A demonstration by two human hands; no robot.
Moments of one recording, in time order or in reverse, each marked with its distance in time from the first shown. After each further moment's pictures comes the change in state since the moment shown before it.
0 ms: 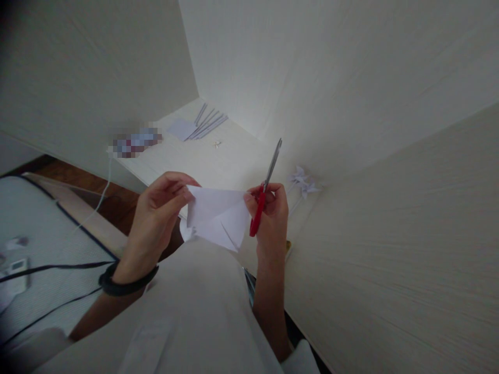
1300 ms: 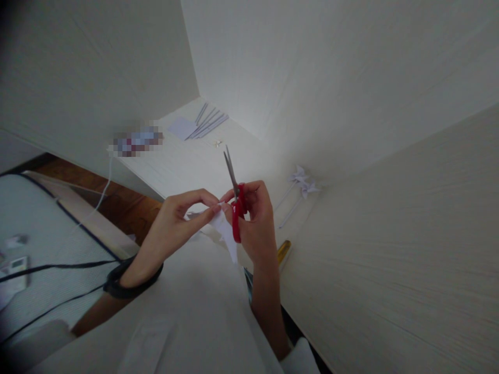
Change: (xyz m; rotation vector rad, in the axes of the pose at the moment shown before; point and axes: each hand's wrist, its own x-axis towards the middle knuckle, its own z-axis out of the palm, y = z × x) left_hand -0.003 0.015 0.022 0.429 -0.283 0.034; right_hand -0.007 -0.012 0.007 0.052 -0.312 0.014
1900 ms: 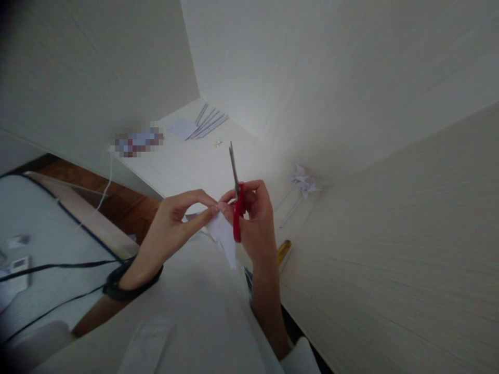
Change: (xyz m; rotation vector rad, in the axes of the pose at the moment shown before) left_hand -0.005 0.001 0.000 -0.022 0.039 -0.003; right_hand 0.001 -0.002 0.003 0.086 0.014 0.024
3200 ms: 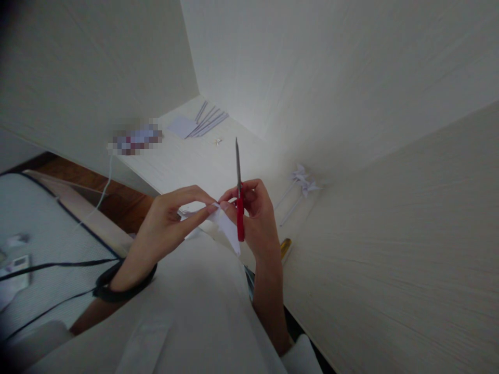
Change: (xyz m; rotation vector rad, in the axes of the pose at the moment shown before) left_hand -0.001 0.002 -0.009 0.198 -0.053 0.106; right_hand 0.002 -0.001 -0.004 -0.011 -0.058 0.102
